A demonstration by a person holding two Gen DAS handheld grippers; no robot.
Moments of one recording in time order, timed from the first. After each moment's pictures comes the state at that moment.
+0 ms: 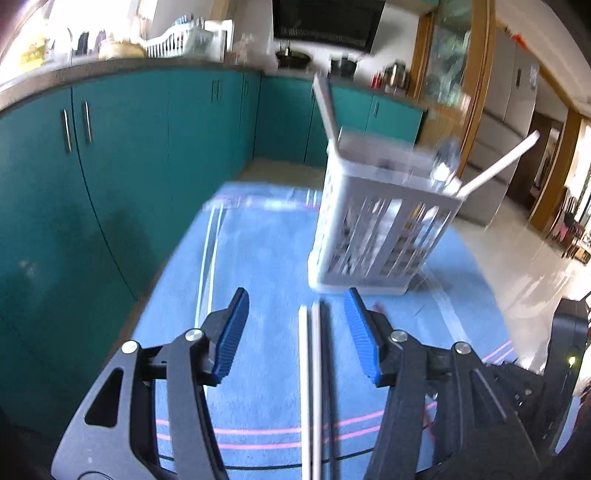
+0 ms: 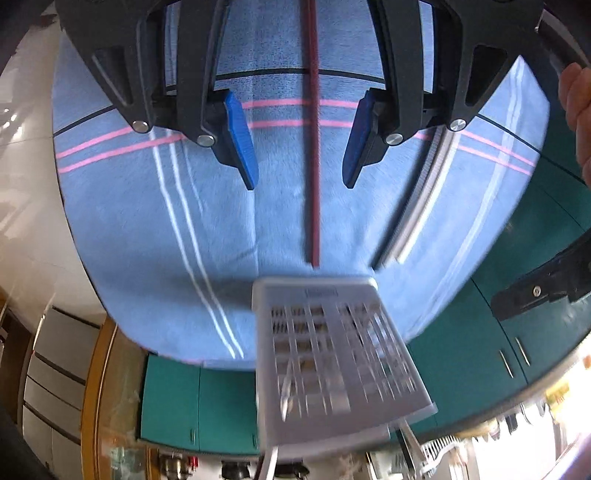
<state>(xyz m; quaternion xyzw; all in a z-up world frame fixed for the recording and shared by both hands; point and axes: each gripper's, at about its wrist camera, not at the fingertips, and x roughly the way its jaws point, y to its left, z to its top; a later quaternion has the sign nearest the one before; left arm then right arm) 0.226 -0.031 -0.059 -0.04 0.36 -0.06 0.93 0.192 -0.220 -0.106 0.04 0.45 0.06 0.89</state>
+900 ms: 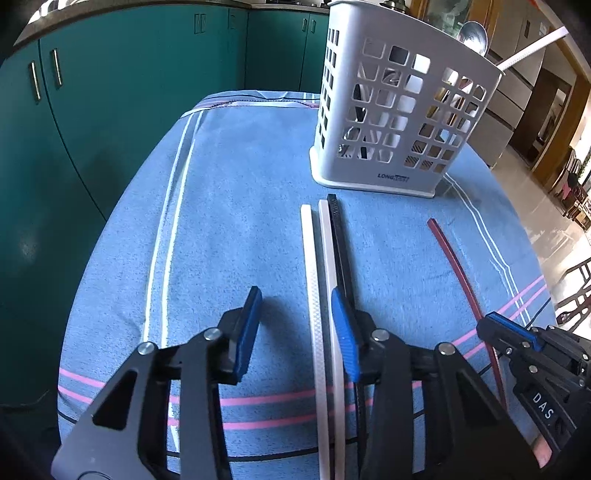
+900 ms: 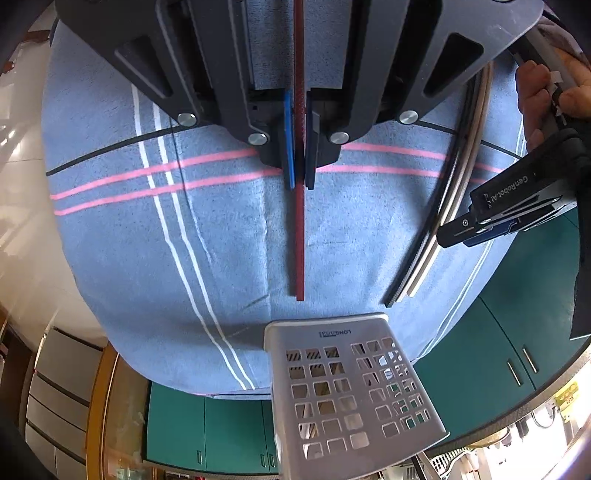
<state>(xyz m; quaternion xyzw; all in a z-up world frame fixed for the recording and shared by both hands) 0.240 -0.040 -0.131 -0.01 0.46 -0.08 0.89 0.173 -0.229 -0.117 0.06 0.48 0.06 0.88</state>
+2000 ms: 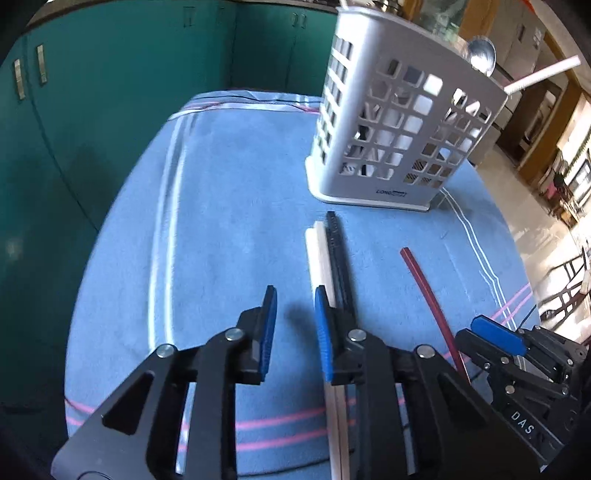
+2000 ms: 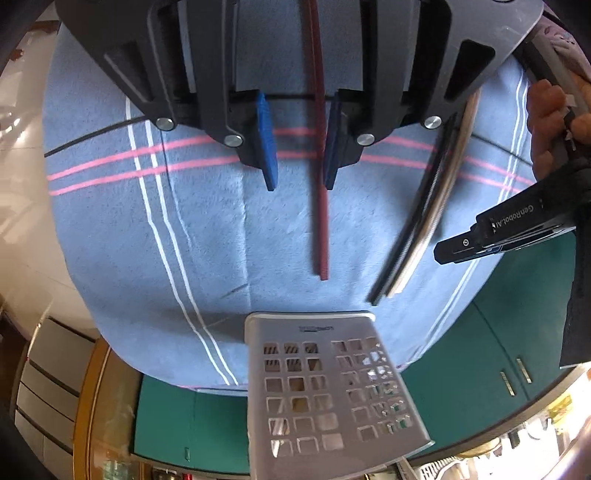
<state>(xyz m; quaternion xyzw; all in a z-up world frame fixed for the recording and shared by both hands) 0.263 -0.032 -0.127 -0.03 0.47 -0.12 0.87 0.186 -0.216 -0.114 0.04 0.48 0.06 0.87</state>
